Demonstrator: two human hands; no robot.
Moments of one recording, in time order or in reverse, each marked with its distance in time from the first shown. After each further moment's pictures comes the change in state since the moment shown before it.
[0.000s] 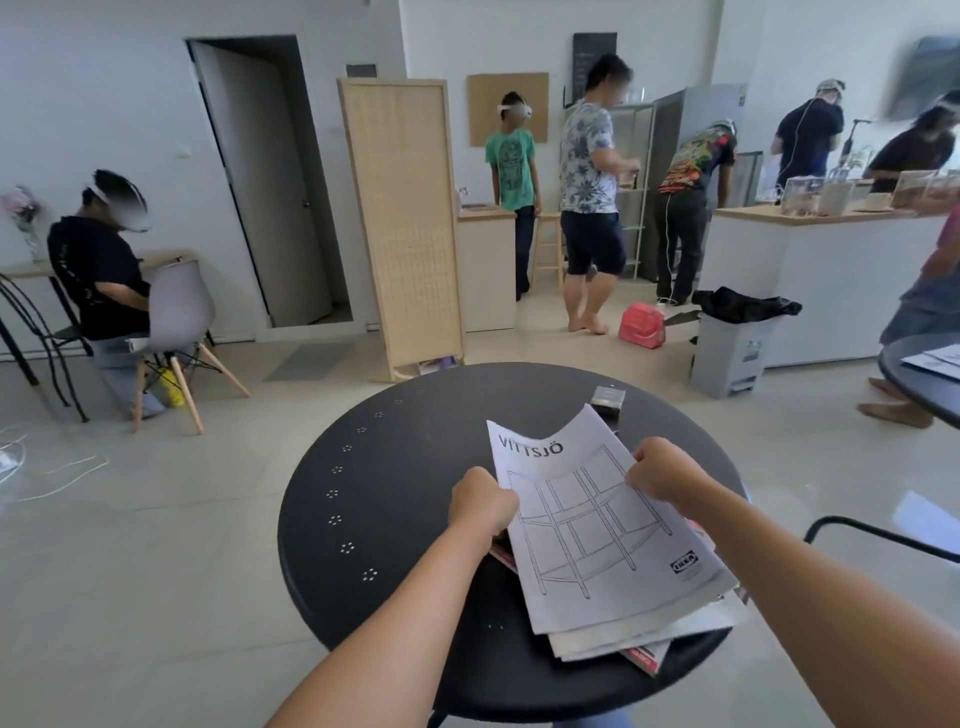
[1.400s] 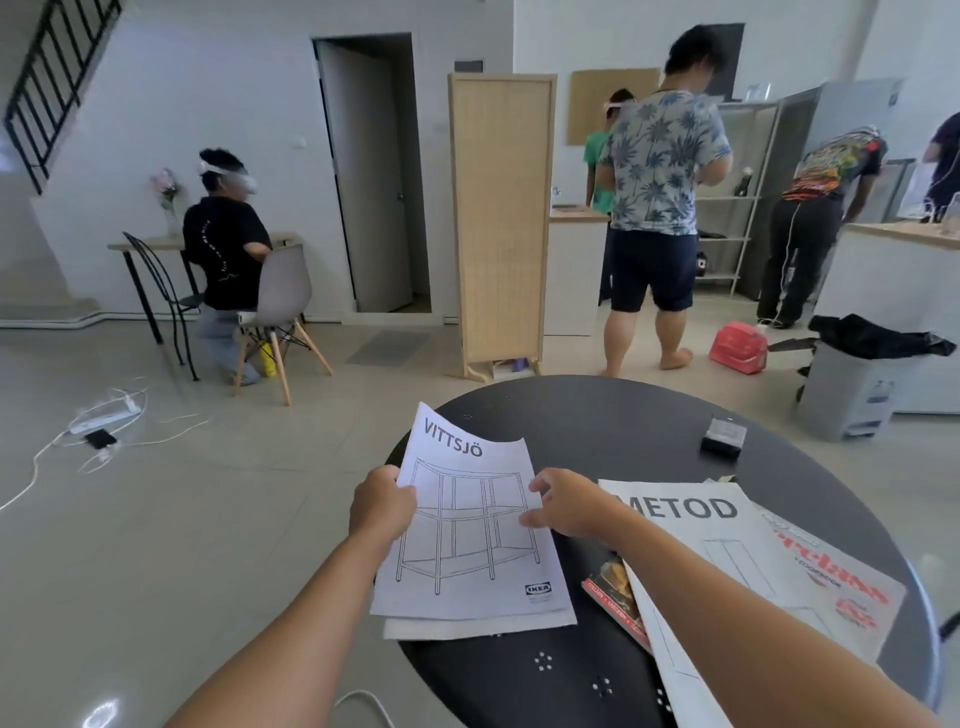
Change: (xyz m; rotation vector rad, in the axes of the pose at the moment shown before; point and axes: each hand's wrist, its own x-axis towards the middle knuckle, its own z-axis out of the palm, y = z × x) left_hand 0.068 -0.118 -0.168 0.092 0.416 -0.072; right_hand -0.017 -0.155 0.128 -0.103 -0.395 -0.438
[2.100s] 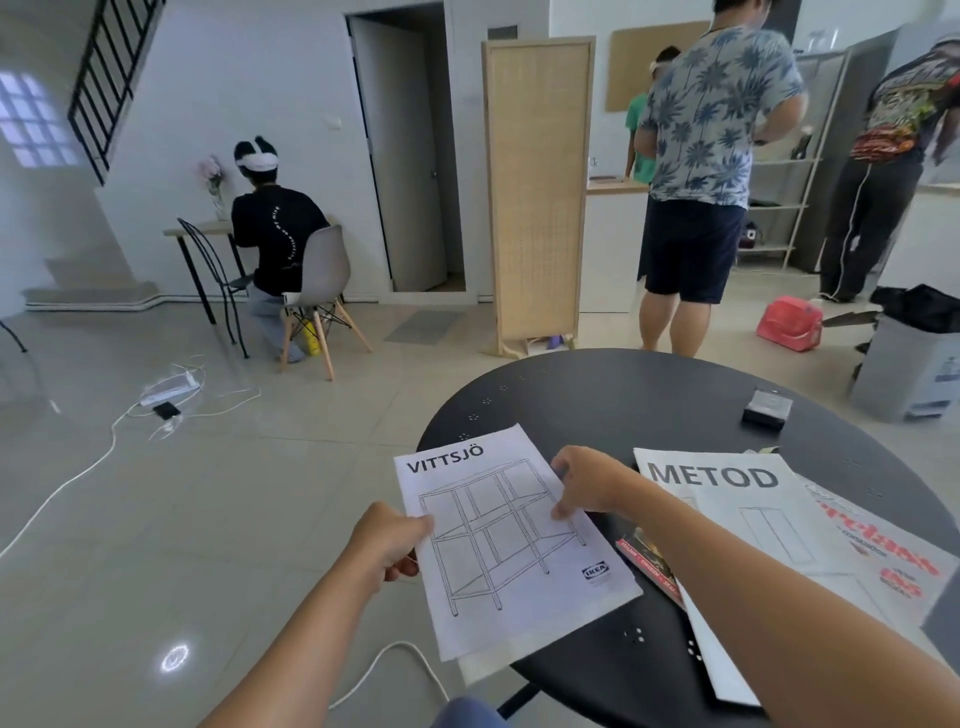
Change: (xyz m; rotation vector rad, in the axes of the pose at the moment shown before) left_hand -0.057 -0.050 -0.033 -0.115 -0.251 -0.302; right_hand -0.006 -0.008 0.014 -0.127 -0.057 -0.036
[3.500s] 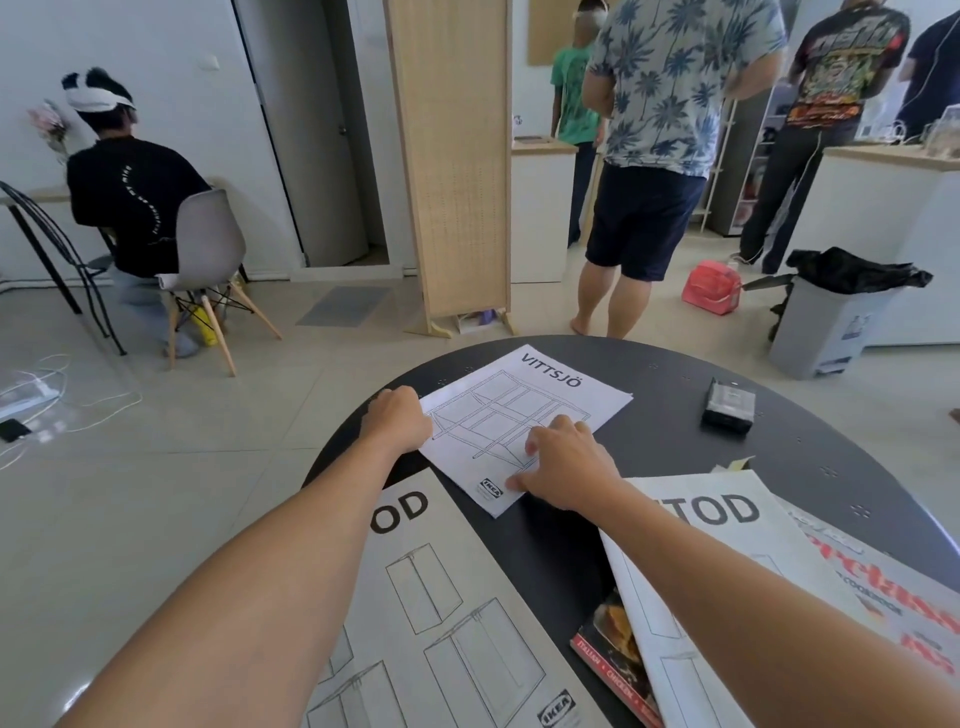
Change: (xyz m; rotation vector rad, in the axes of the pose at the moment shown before) left_hand 0.180 0.175 0.105 0.731 0.146 0.461; right_hand 0.104 0.057 -0.034 -0.215 0.264 0.105
